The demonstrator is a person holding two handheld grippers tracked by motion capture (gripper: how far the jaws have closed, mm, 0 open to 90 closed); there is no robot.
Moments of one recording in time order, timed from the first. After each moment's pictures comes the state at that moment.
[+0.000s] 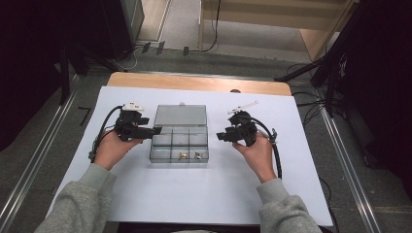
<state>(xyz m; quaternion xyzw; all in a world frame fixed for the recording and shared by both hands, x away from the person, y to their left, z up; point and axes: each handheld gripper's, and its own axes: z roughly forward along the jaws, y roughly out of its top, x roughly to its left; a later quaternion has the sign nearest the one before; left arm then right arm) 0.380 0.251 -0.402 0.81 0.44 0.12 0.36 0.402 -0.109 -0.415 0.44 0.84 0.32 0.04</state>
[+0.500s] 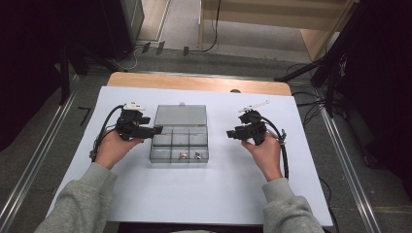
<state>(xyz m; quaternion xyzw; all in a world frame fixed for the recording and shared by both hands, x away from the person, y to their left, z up) 0.382 0.248 -0.402 0.81 0.44 0.13 0.36 0.409 -0.138 -0.420 0.47 0.82 0.32 0.05</state>
